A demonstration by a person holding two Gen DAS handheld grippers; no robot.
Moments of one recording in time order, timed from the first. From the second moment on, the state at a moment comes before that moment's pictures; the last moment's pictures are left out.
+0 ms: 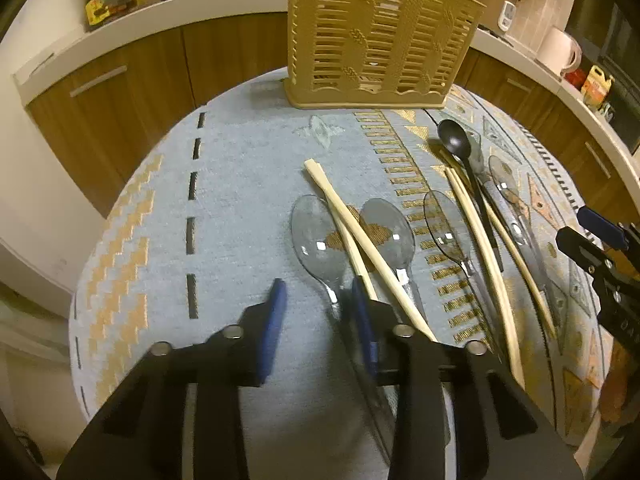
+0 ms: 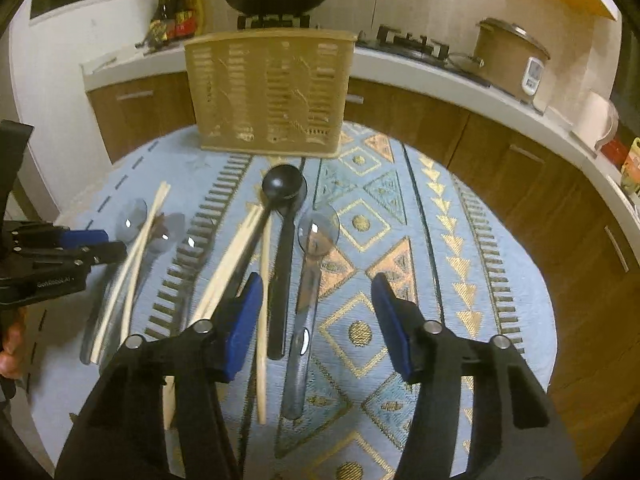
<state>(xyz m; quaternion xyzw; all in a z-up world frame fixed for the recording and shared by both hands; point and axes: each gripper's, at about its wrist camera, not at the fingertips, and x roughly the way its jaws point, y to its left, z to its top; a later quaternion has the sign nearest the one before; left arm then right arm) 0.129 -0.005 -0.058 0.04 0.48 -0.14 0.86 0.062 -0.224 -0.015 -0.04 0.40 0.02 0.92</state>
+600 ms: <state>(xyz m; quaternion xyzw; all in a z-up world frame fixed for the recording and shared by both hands) 0.143 0.033 -0.057 -0.05 0.49 -0.13 0.86 0.157 -0.222 -0.016 0.09 0.50 0.12 0.85</state>
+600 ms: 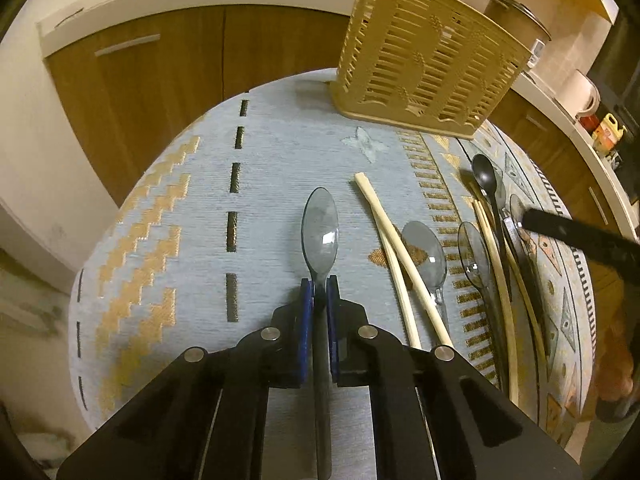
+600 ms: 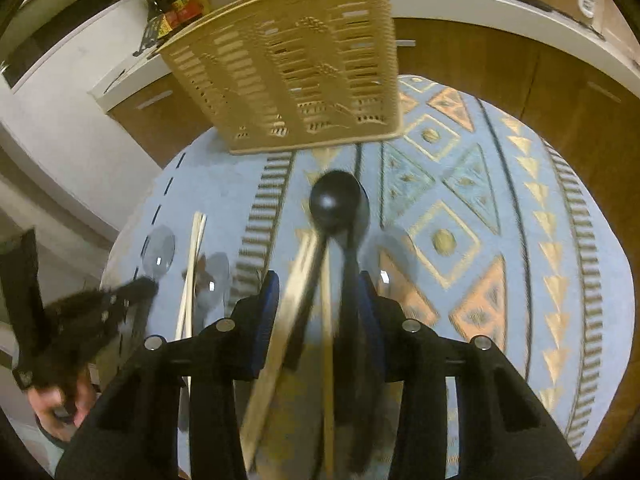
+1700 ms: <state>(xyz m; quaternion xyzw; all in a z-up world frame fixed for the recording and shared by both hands) 0.174 0.051 -0.051 -0.07 0.51 -0.15 0.84 0.188 -0.168 -0.032 0.09 0.56 0.14 0.81</state>
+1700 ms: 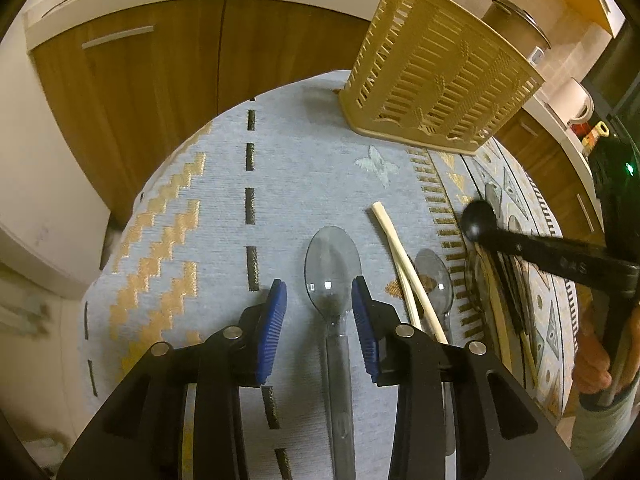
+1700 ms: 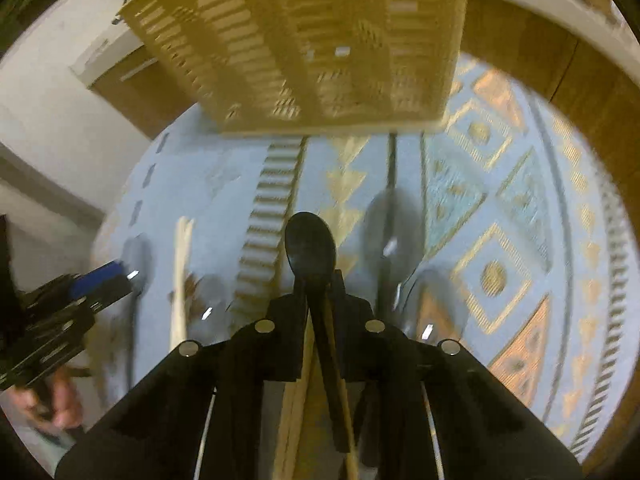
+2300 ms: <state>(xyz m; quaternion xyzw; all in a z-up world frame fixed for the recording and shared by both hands) 0.178 0.064 -0.043 -0.08 0.51 -0.15 0.84 0.201 -0.141 -0.031 0.00 0.56 0.16 0.82</state>
